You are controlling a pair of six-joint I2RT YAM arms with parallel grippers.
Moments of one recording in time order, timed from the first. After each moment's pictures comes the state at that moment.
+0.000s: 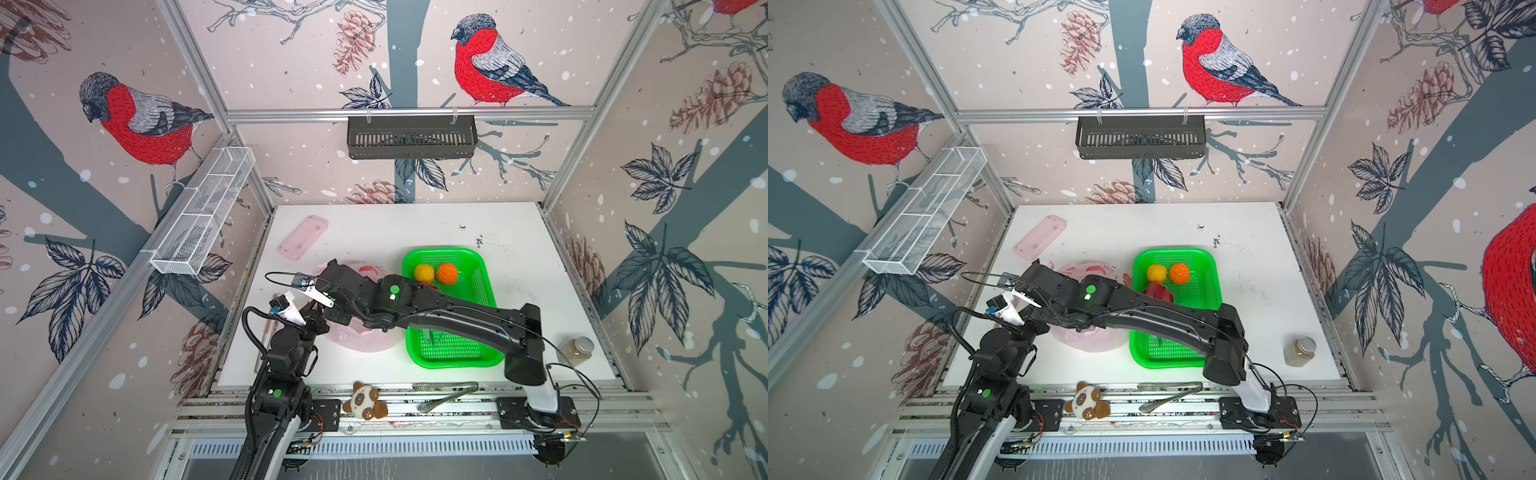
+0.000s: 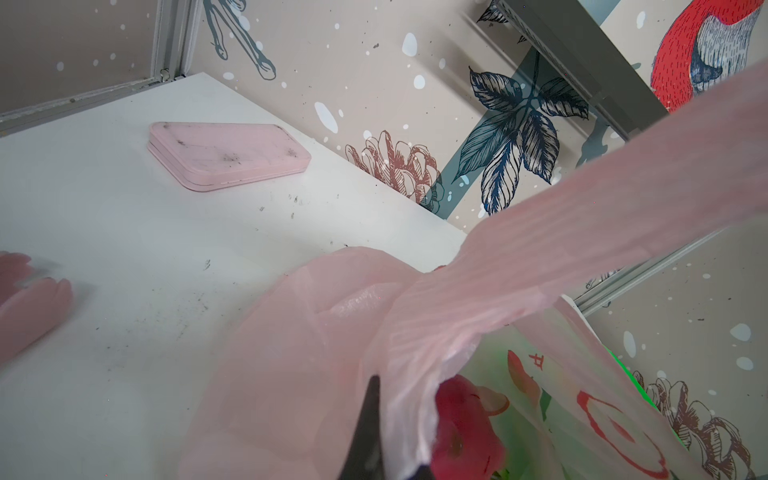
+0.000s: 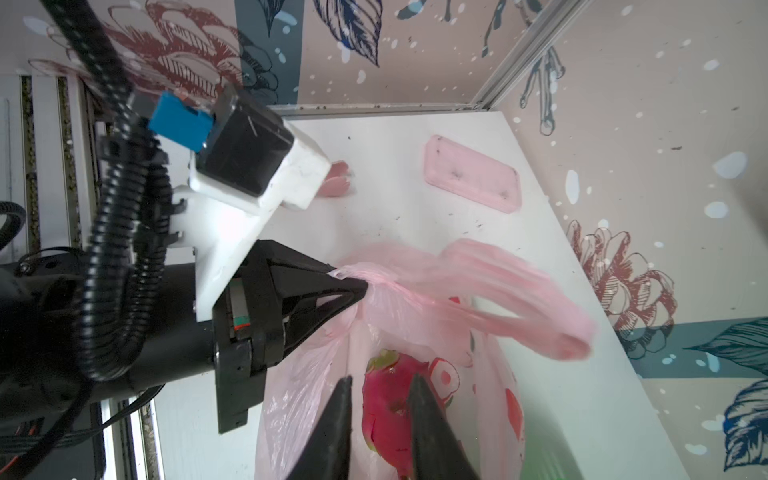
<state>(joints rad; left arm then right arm) -0.19 0.14 0.09 -0.08 -0.05 -0.60 1.32 2.09 2.17 -0.80 0.26 -0.24</state>
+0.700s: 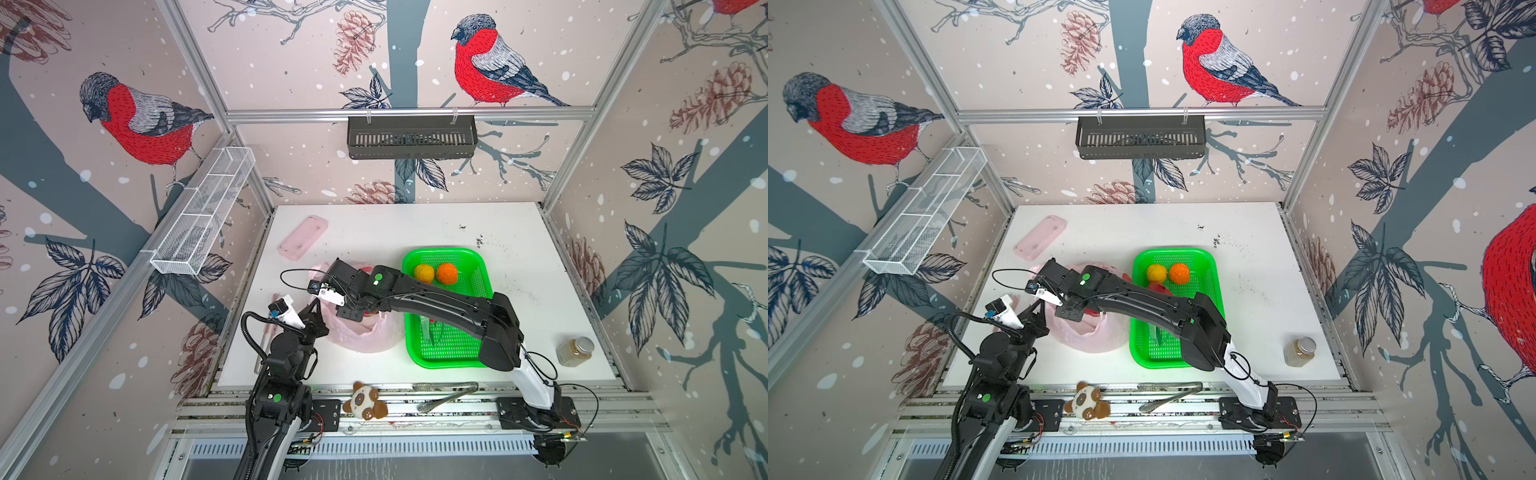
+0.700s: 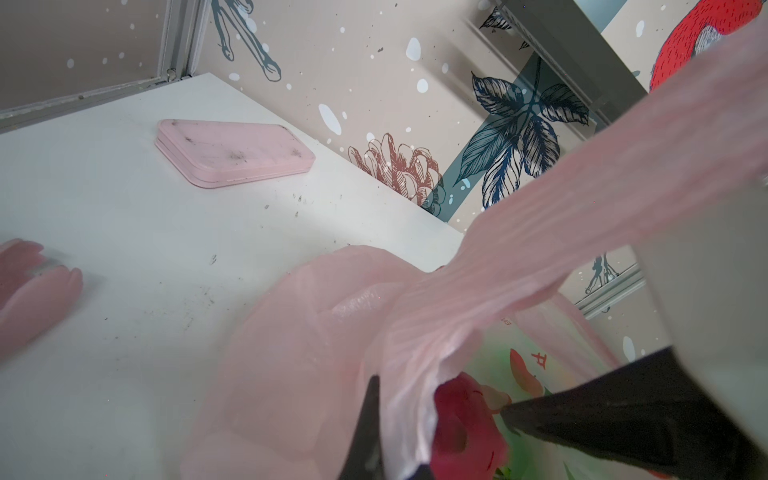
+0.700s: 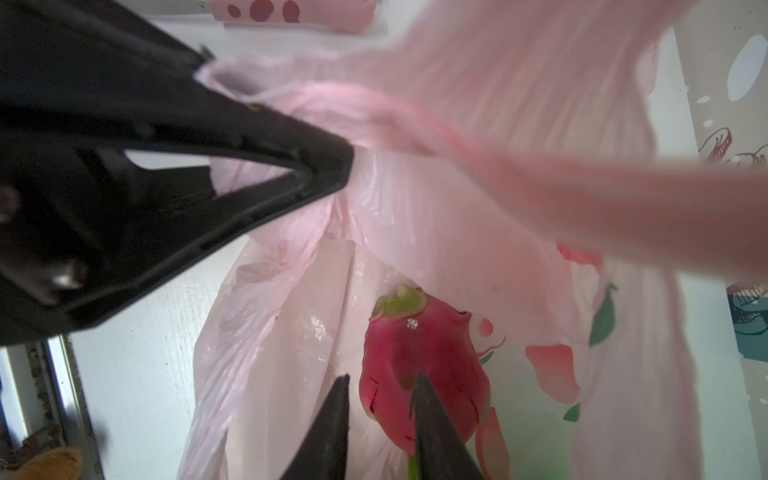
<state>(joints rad) -0.19 0.06 0.06 -0.13 -0.06 -0.61 1.20 2.22 2.13 -0.92 0.14 -0.29</state>
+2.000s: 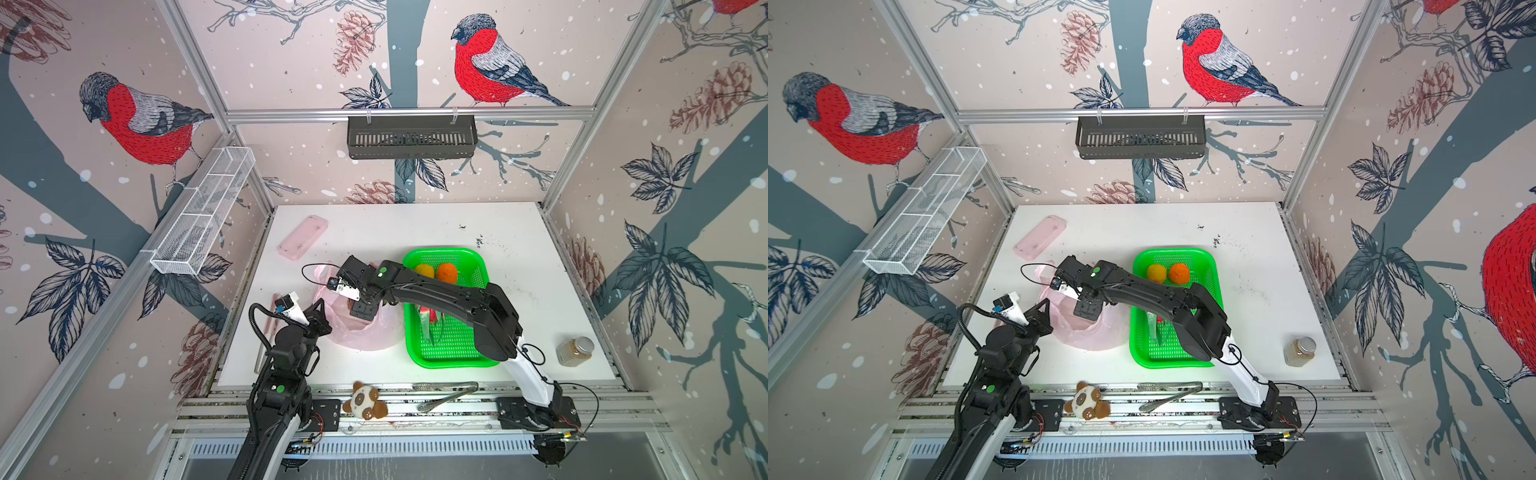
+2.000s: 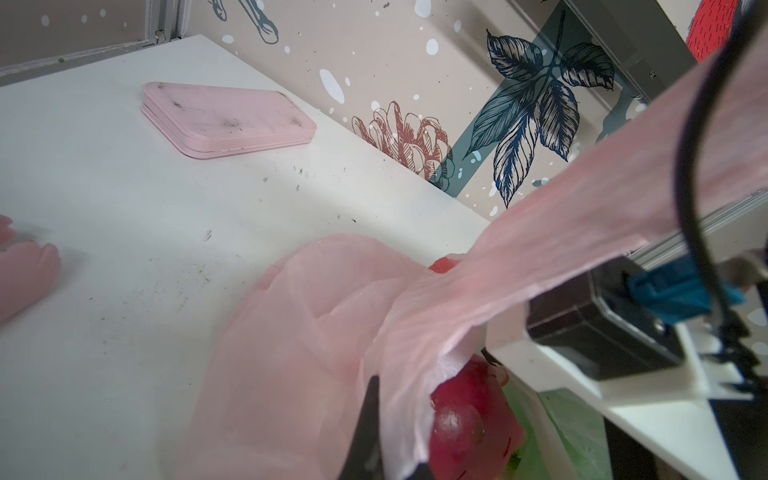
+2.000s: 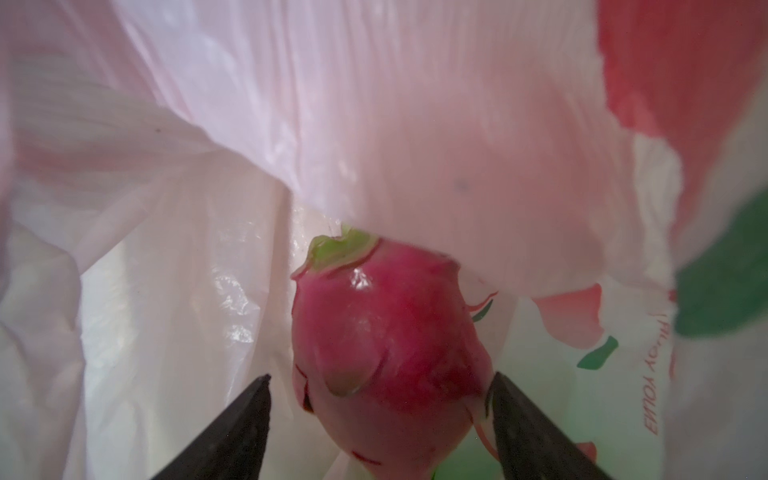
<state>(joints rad) -0.19 0.22 0.06 -0.03 -0.03 -0.60 1.11 2.25 2.02 -0.90 0.13 -0.31</state>
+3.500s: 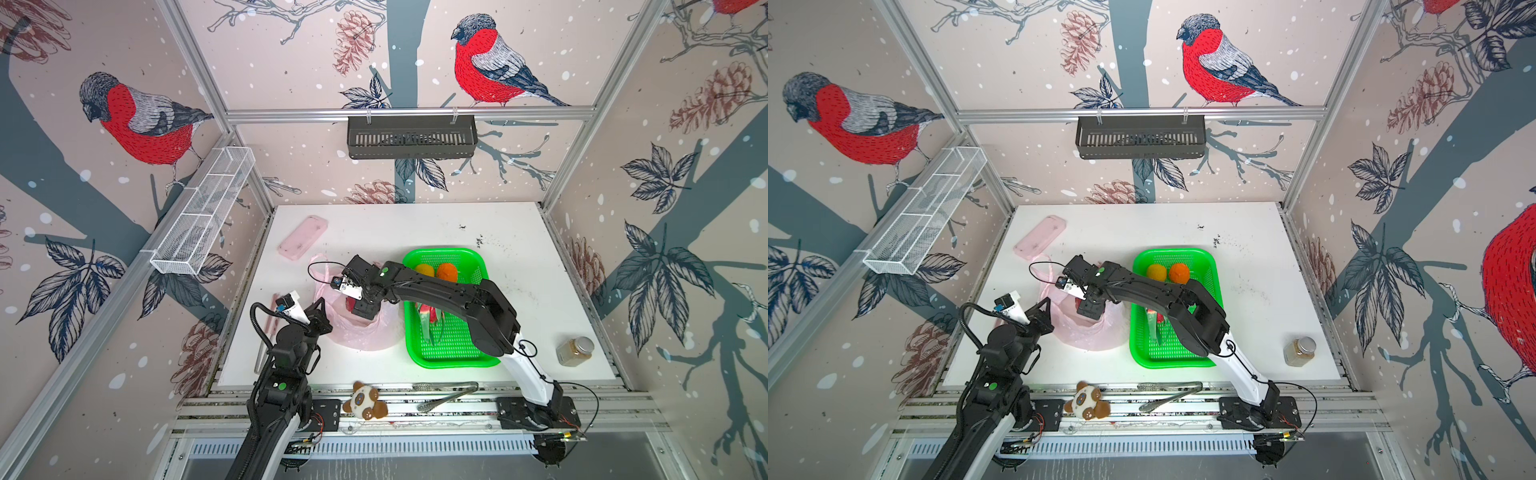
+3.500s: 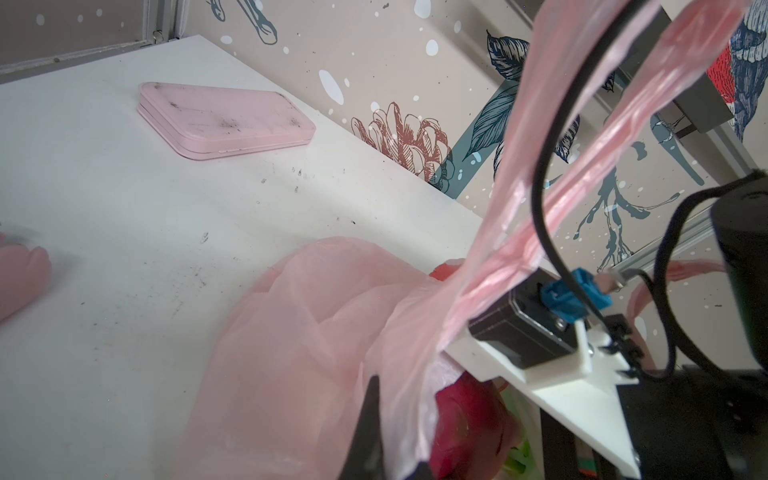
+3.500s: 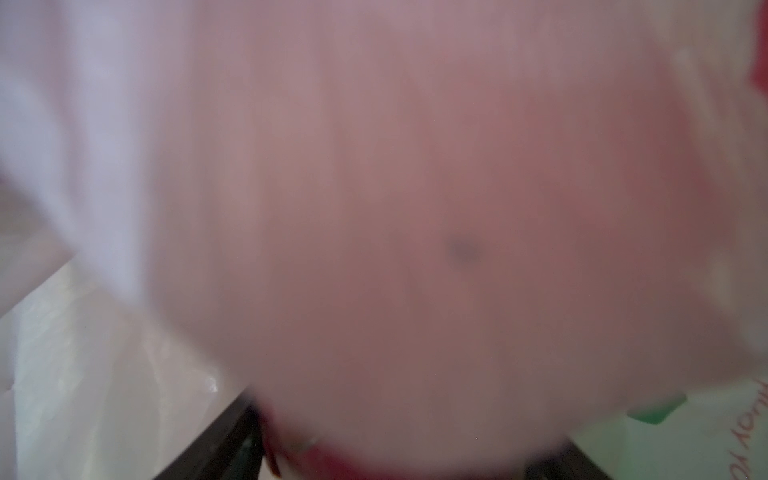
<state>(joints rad) -0.19 0.27 0.04 0.04 -0.03 -0.60 1.08 2.28 1.95 -0.79 0.06 -0.31</state>
